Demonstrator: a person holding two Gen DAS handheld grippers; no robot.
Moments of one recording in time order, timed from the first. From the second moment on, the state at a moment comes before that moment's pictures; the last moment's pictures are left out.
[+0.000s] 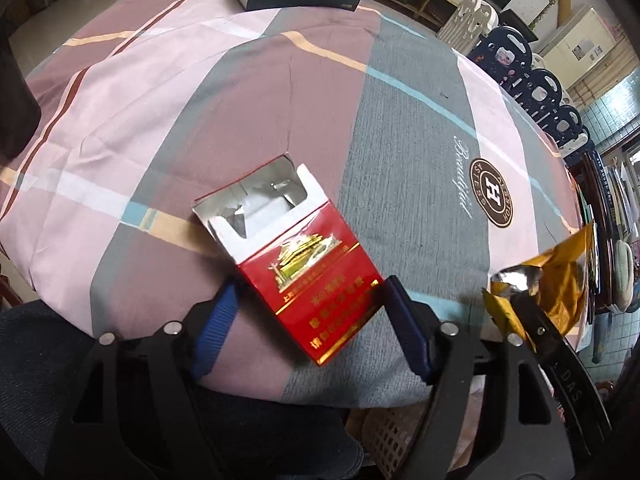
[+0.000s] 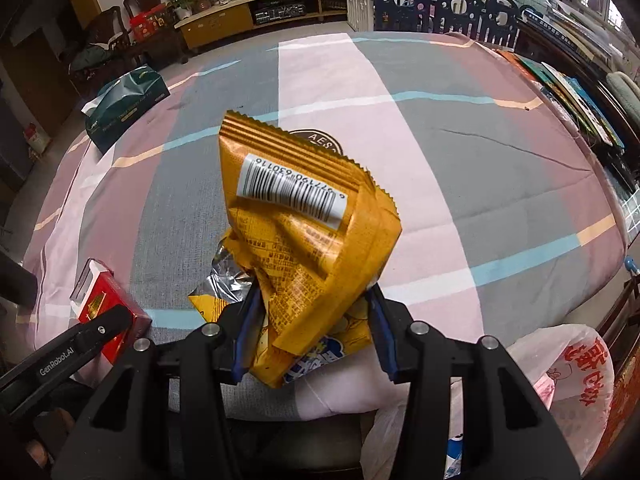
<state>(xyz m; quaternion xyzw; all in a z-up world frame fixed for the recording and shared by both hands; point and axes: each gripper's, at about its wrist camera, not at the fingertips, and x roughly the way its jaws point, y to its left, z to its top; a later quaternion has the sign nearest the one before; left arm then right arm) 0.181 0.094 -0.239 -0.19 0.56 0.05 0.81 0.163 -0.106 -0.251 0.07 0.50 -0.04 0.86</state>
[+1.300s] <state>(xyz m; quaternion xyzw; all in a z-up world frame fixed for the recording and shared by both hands) 0.192 0.077 -0.235 -0.15 0.50 0.03 0.86 0.163 -0.103 -0.263 0.04 0.53 -0.07 0.84</state>
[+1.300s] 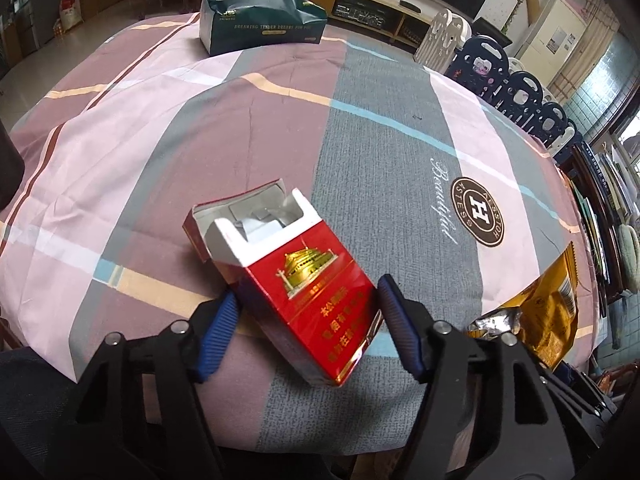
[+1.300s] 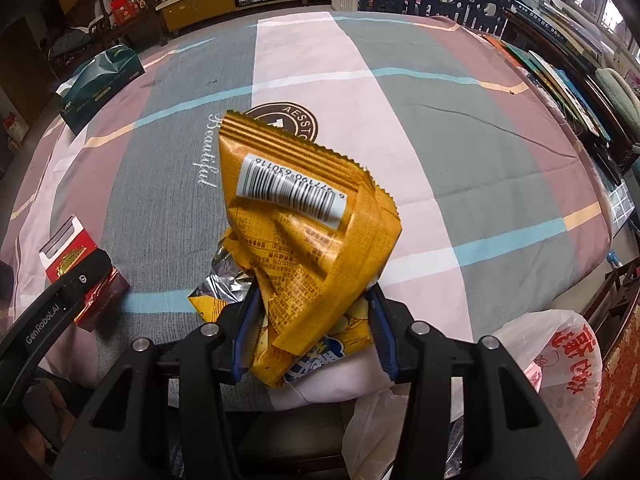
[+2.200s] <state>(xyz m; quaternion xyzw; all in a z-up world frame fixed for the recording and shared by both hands) 0.197 0.069 -0.242 -0.13 0.52 0.02 0.84 0.162 -0.102 -0.257 0.03 0.52 -0.08 0.85</state>
